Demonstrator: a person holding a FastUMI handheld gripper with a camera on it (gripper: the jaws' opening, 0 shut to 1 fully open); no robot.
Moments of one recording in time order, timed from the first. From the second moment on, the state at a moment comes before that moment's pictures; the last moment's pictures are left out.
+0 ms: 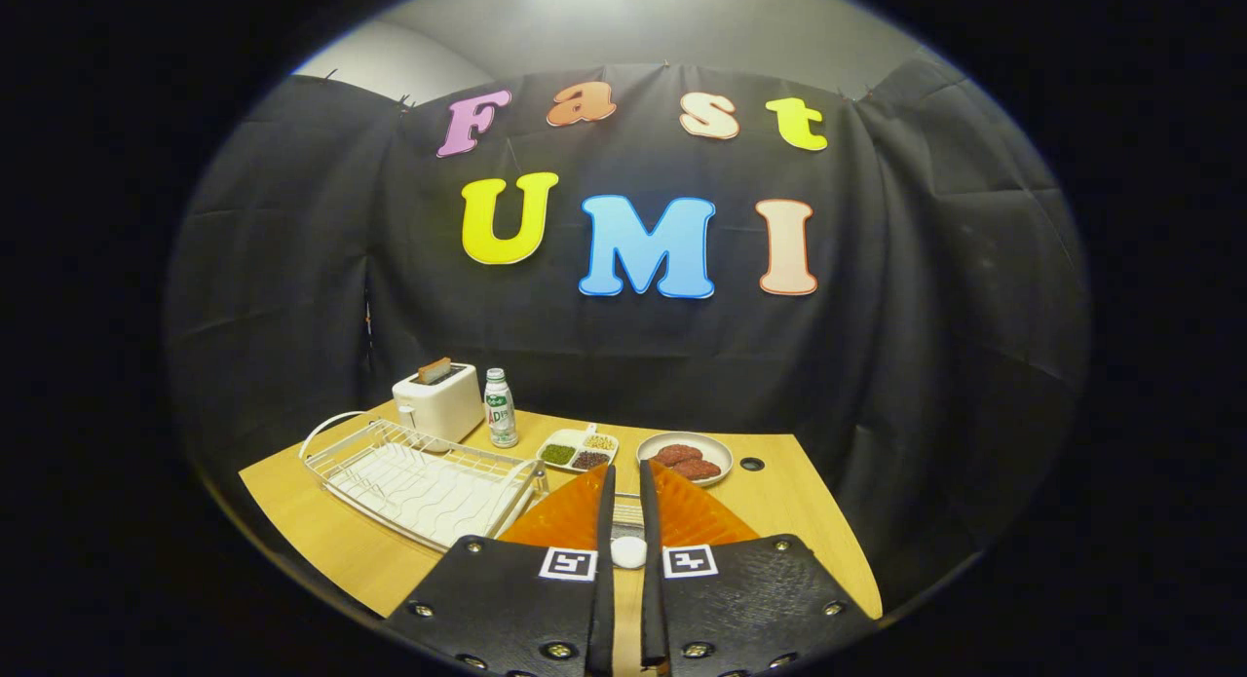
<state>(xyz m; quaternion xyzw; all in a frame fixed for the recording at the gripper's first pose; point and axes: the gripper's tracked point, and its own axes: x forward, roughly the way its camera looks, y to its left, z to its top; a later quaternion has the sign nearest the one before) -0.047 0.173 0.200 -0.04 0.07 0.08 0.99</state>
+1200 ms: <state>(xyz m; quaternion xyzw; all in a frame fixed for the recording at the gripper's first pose) -0.065 0.261 0.122 -0.04 0.18 0.15 0.97</state>
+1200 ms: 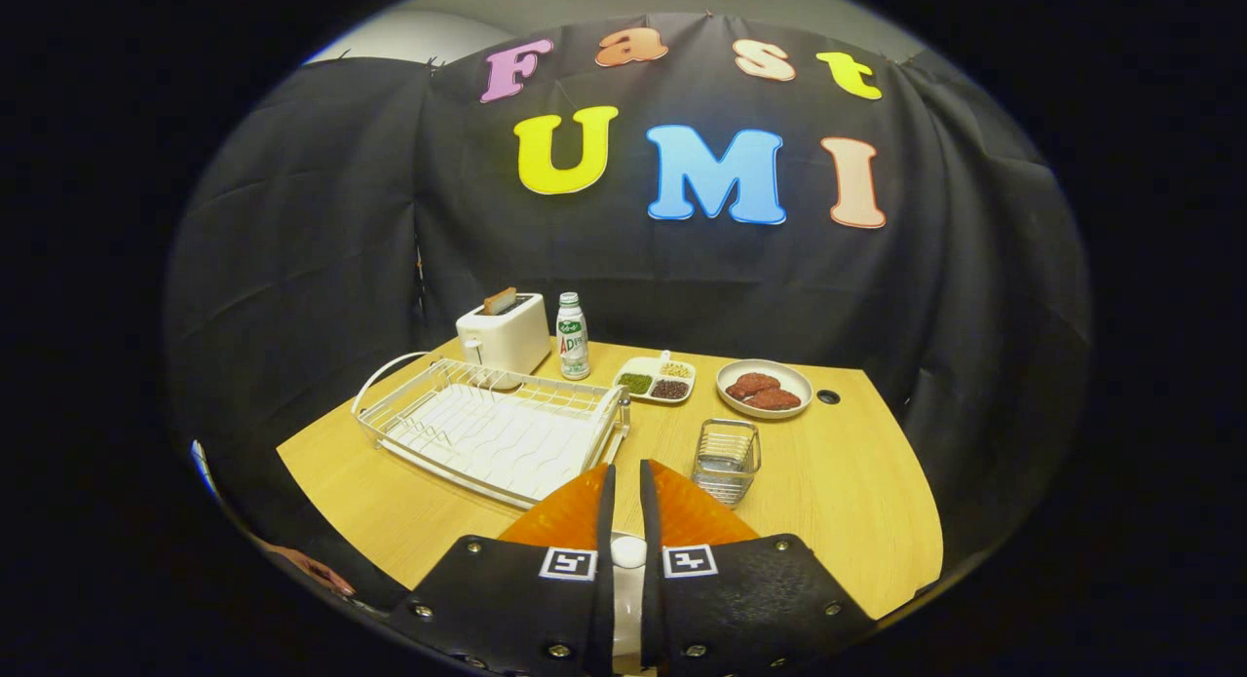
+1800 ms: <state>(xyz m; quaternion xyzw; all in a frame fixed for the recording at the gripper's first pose) -0.055 0.325 0.078 -0.07 0.23 0.22 0.94</state>
